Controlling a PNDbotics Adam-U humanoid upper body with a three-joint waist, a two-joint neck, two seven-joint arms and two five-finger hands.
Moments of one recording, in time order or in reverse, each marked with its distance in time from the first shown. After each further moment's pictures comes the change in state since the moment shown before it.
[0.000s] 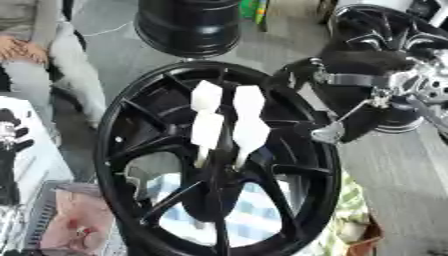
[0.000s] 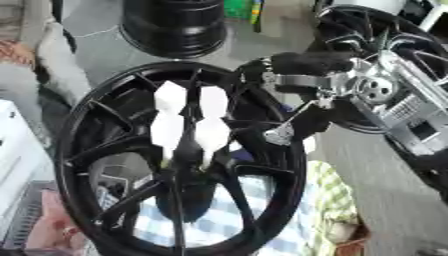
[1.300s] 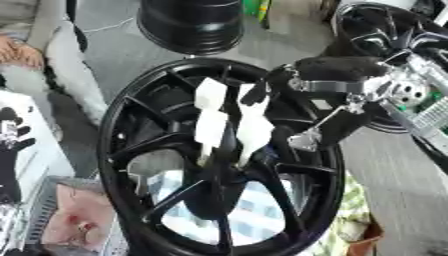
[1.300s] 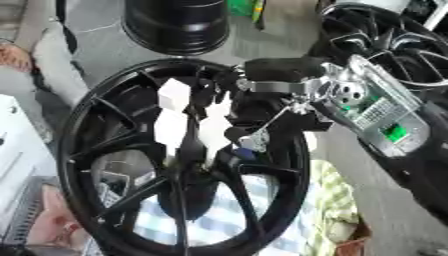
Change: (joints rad) left arm -0.002 0.000 -0.002 0.000 -0.004 0.000 -0.002; right arm -0.015 0.028 0.036 -0.015 -0.016 -0.006 0.003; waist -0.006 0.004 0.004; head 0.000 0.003
